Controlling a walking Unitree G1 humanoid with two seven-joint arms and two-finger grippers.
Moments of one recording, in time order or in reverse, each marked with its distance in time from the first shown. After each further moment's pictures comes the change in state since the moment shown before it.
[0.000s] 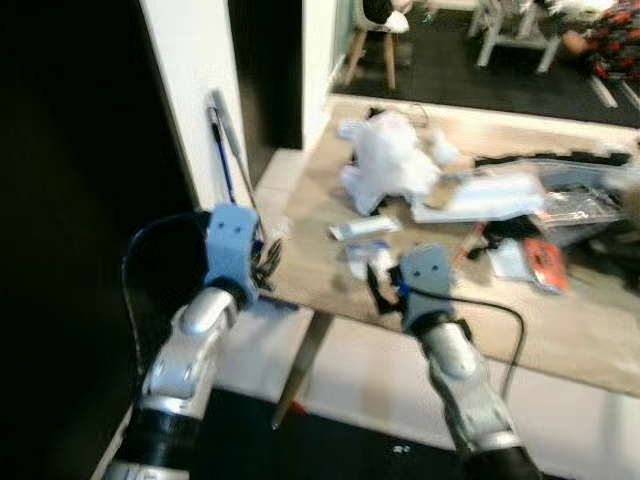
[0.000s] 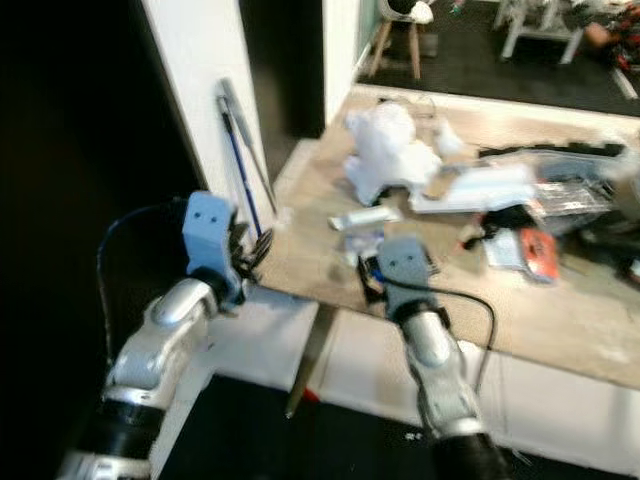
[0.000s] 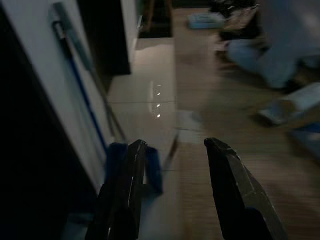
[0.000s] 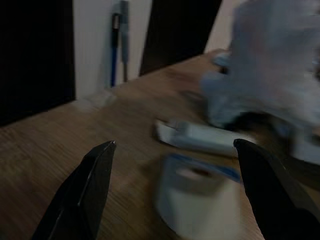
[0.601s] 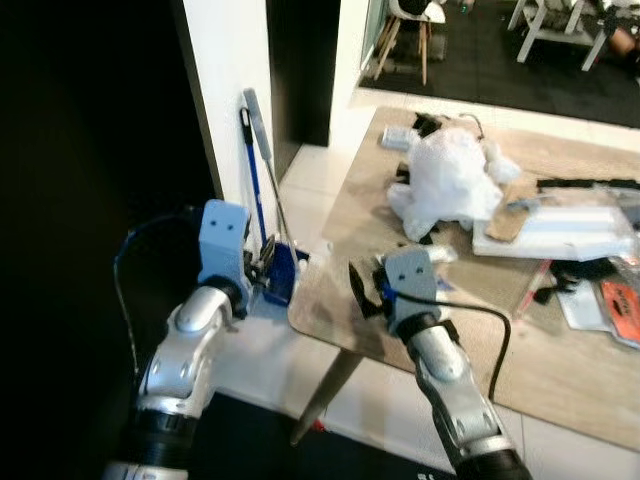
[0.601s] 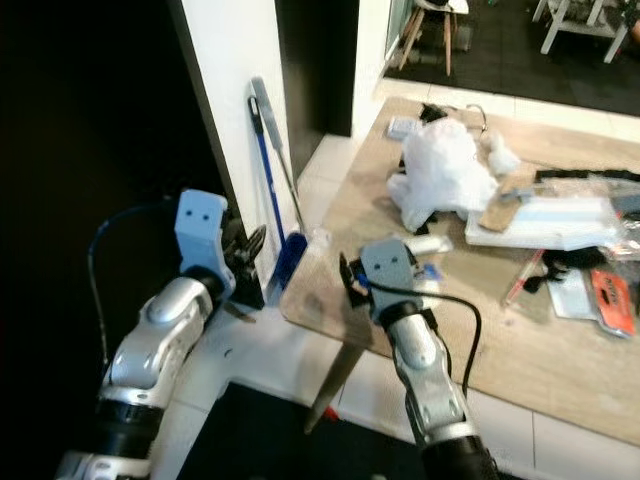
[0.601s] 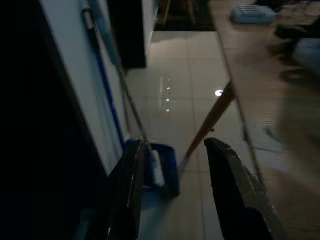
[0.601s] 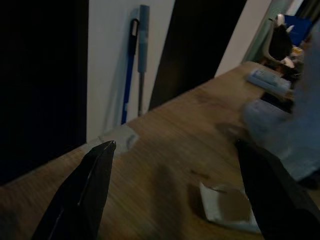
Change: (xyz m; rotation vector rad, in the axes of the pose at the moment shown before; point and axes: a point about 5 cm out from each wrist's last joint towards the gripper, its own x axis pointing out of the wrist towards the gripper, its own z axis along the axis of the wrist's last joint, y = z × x) left arm 0.000 -0.001 0.000 -0.009 0.000 0.008; right arm -0.002 -0.002 0.005 -0.017 -0.026 0.005
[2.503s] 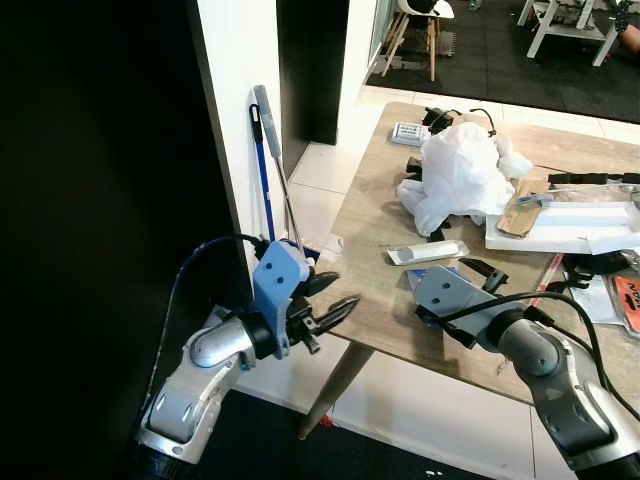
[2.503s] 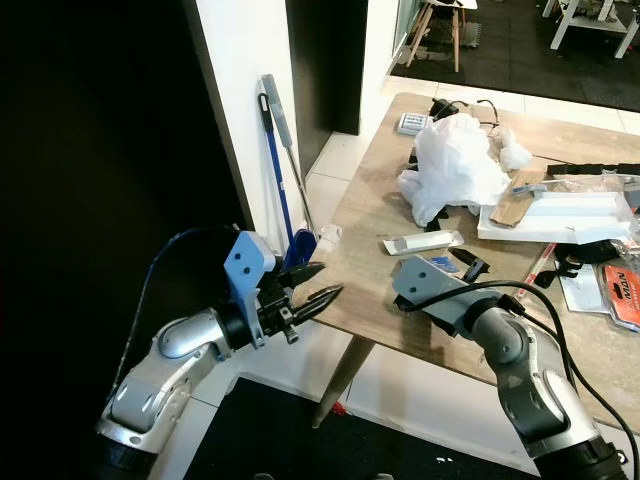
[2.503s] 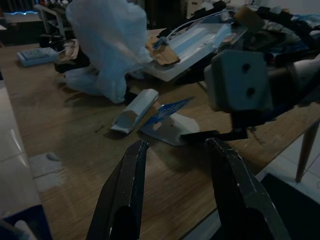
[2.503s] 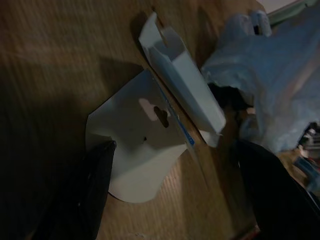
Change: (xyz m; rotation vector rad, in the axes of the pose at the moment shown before) left arm -0.037 -0.074 0.008 0.000 -0.128 -0.742; right arm -0.034 -0.081 -0.002 -0.742 0.420 0.224
